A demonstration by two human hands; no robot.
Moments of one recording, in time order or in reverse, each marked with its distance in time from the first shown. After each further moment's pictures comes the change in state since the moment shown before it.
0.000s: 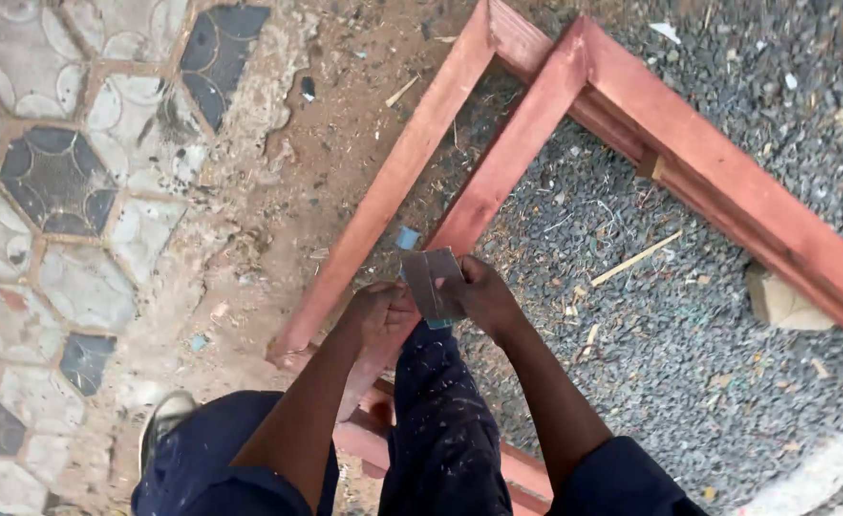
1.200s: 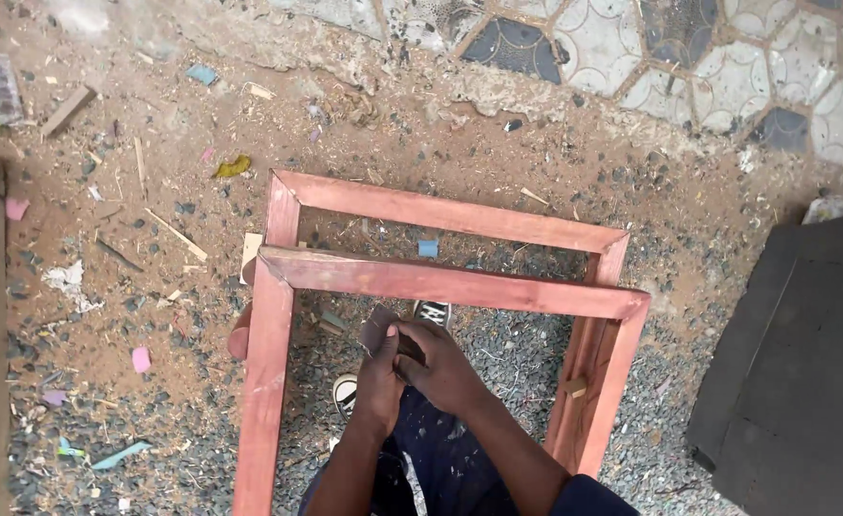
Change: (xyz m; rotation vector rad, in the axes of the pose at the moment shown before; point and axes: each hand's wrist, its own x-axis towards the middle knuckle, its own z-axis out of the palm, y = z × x) left_hand -0.180 -0.201 0.074 -1.591 0.183 0.381; right_hand -0.156 0.051 0.111 -1.479 -0.831 -0.432
